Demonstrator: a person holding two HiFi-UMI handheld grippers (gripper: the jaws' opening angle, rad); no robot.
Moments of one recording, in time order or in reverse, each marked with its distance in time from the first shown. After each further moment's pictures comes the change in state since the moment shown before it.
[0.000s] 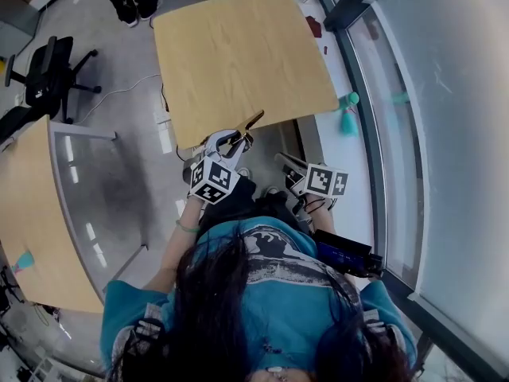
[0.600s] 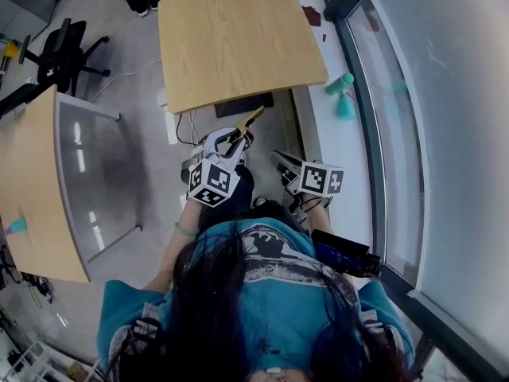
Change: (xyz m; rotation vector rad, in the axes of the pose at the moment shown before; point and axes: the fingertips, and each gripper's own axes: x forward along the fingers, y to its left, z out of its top) left arm -0.056 -0.137 0.028 0.034 -0.006 0.102; right arm -0.099 -0.013 -0.094 -0.072 0.038 0.073
